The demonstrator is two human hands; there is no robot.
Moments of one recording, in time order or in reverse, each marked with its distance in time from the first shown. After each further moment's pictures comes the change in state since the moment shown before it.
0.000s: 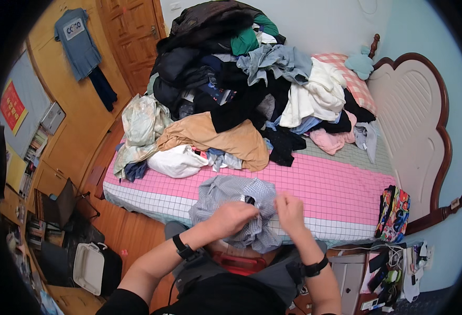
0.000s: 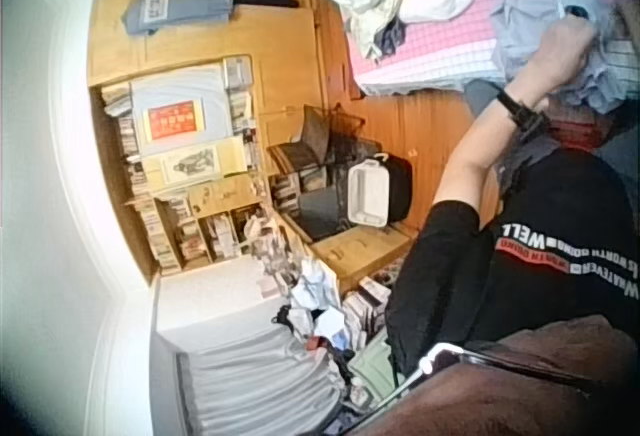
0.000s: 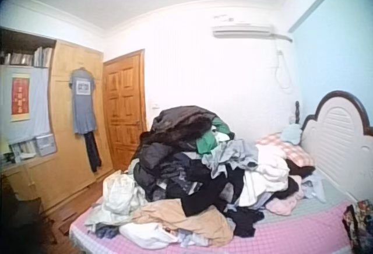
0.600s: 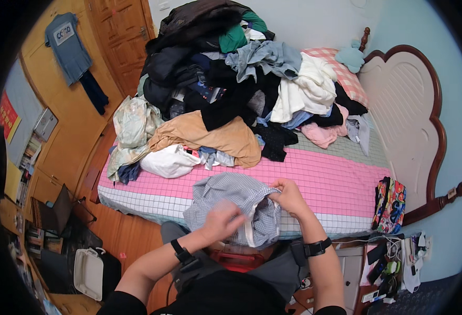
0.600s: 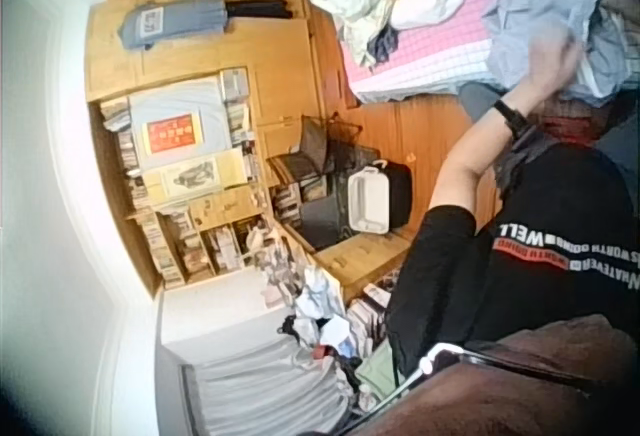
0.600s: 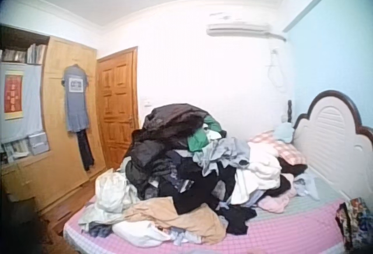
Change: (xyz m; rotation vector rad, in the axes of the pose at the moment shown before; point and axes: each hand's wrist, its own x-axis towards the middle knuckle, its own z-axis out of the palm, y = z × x) left_hand -0.035 -0.003 0.025 -0.094 -0.063 -0.144; right_hand 0.030 0.023 -0.012 0.616 -0.177 0.350
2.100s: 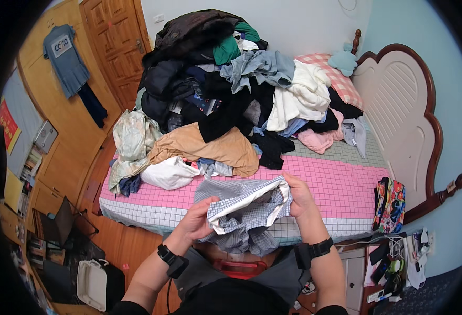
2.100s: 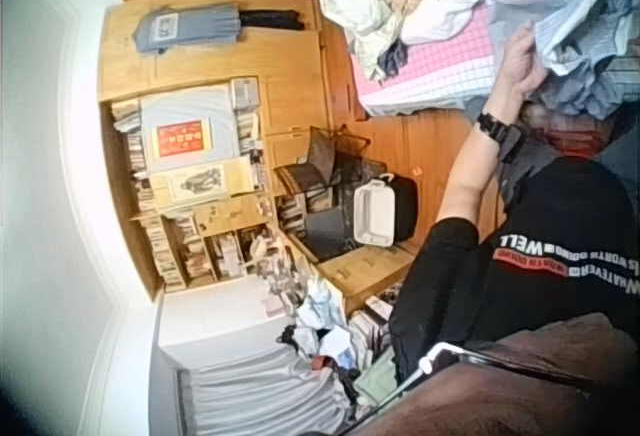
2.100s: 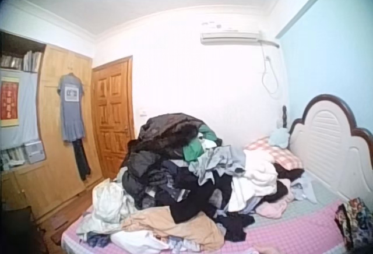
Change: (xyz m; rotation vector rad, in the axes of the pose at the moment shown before) left_hand 0.011 -0.004 -0.068 -1.877 0.105 -0.574; right_hand 0.006 -0.022 -0.025 1.158 -0.209 0.111
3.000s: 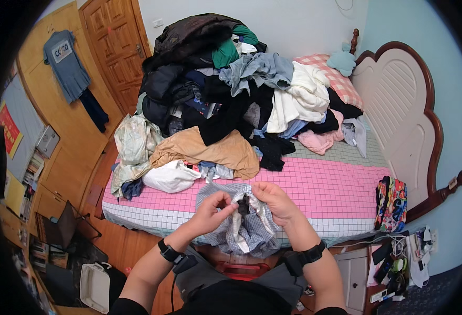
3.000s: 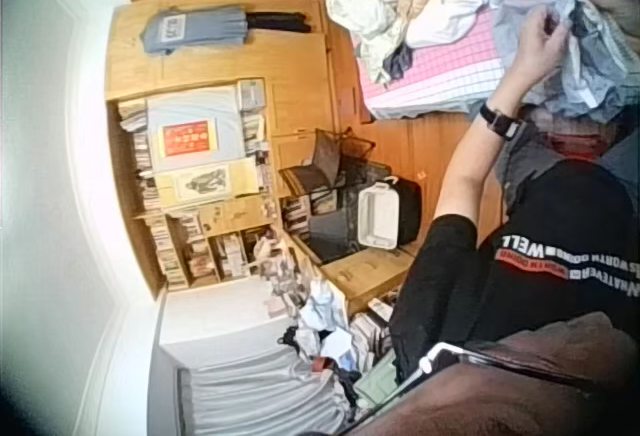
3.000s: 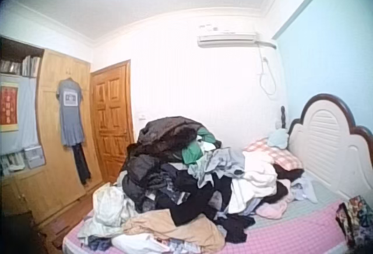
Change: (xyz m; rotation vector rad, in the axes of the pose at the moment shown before) left_hand 0.026 0.000 0.030 1.435 0.156 0.352; right_hand -0.007 0.041 0.057 -0.340 -0.159 -0.011
